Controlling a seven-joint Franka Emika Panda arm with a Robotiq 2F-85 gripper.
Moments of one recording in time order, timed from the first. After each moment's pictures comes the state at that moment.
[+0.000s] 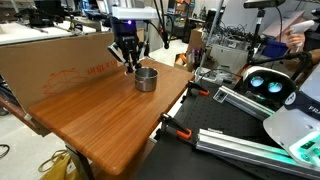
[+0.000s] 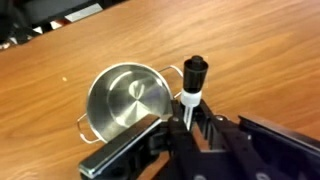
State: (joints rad) arm 0.16 0.44 -0.07 -1.98 0.11 2.15 0.33
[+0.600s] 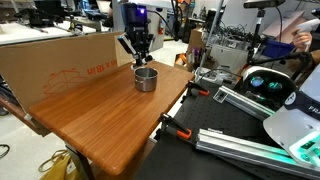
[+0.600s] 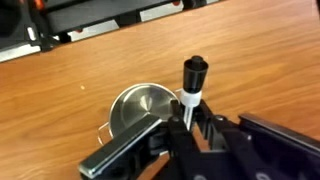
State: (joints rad) arm 0.12 0.30 -0.04 -2.11 0.11 2.15 0.23
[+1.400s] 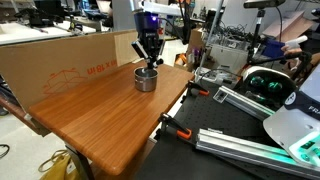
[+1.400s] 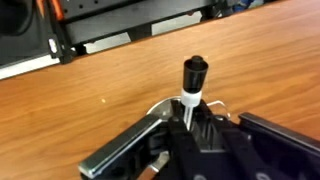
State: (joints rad) arm 0.05 0.31 -0.04 -2.16 0.11 2.15 0.16
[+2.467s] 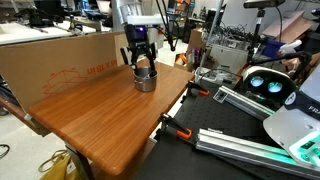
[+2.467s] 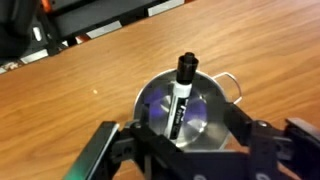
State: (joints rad) arm 0.05 0.51 -0.05 -1.94 0.11 2.04 0.26
